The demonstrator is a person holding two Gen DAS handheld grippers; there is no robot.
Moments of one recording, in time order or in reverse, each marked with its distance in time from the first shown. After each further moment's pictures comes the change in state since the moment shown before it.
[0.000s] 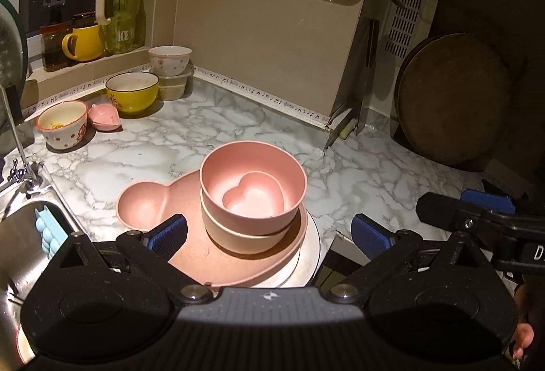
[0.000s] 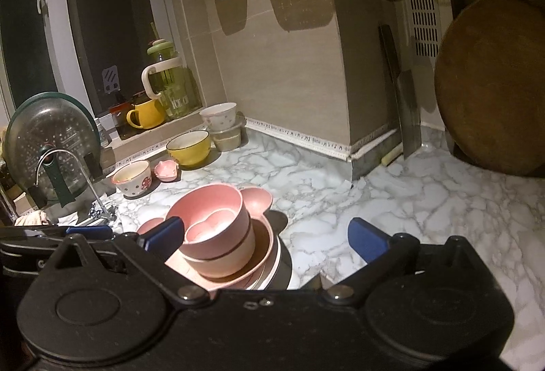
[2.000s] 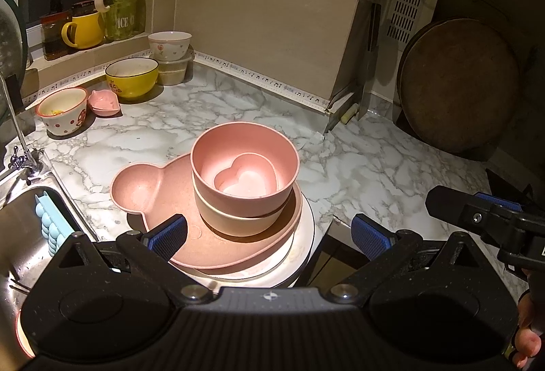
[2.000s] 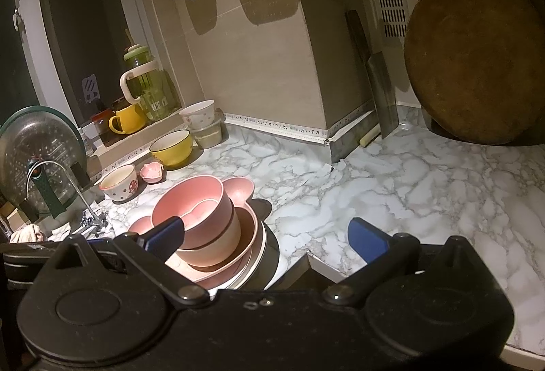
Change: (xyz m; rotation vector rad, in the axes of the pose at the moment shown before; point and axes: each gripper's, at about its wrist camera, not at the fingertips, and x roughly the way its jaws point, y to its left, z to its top) left arm 0.005 -0.009 -0.006 0.001 0.049 0.019; right arm -0.013 -0.010 -0.011 0.084 0.009 -0.053
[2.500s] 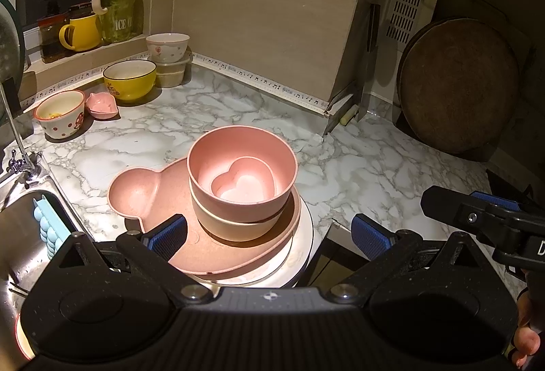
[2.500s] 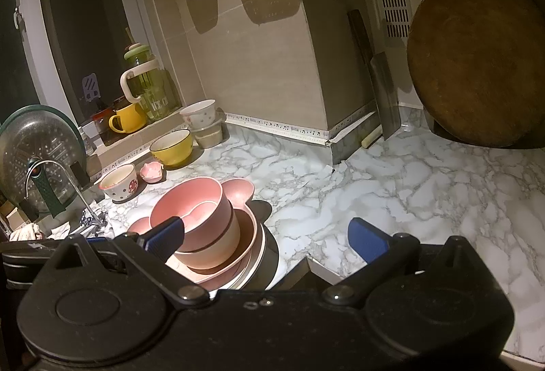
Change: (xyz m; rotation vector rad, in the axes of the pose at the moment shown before) left arm 0.005 -0.002 0.004 0.003 -0.001 -0.001; right arm 0.004 0.000 0.002 -0.004 0.004 0.003
